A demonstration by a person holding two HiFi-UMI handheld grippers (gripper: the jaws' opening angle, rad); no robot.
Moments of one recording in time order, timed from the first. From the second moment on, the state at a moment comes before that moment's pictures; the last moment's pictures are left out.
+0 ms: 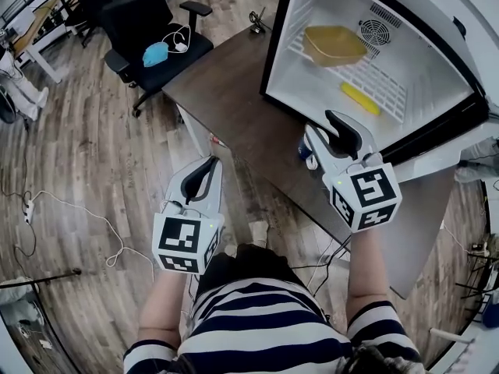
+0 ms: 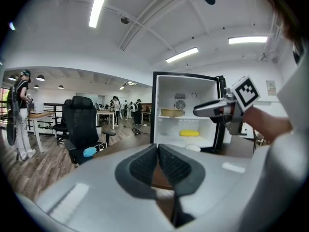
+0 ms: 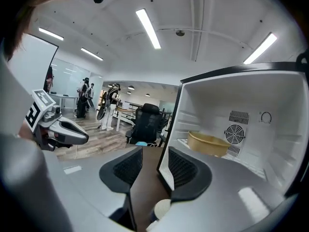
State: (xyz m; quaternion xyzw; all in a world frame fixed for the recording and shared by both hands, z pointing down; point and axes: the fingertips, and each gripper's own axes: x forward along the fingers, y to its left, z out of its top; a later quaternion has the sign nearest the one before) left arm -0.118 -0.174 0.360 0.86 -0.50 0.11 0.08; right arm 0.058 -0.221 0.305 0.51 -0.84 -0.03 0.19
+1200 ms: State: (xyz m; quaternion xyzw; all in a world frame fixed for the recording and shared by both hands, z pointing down) left arm -0.056 -0.283 0.378 0.84 -0.52 0.14 0.09; right arm 0.110 -0.387 0.301 0.48 -0.79 -0.20 0.32
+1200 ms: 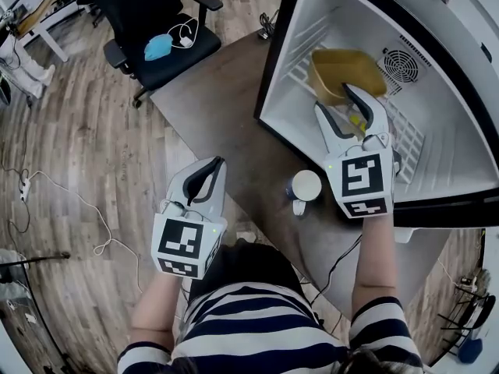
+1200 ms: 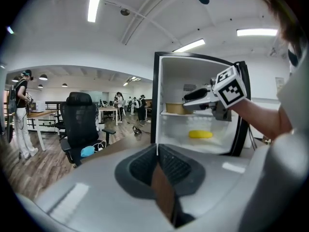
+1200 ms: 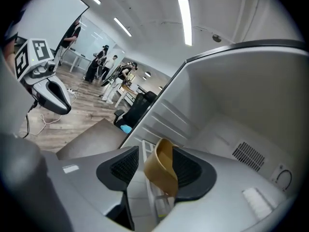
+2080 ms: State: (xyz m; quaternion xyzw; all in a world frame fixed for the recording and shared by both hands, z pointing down) left arm -0.036 -0.318 0.381 0.85 -0.51 0.13 0.09; right arm 0.108 -0.411 0.325 0.39 -0.79 -0.22 0.42
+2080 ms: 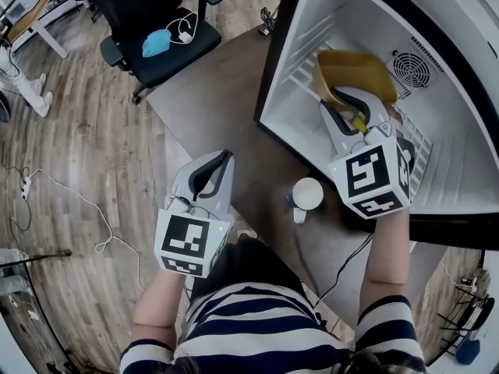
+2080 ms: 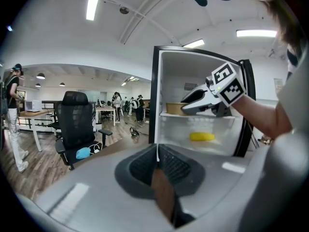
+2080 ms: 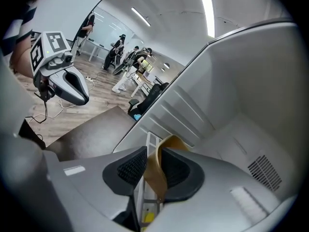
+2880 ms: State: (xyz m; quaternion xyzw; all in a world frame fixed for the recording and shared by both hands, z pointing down) left arm -0.067 -0.307 0.364 0.84 -0.53 0.11 0.08; right arm 0.098 -0.388 0.327 0.36 -0.79 -0.22 0.44
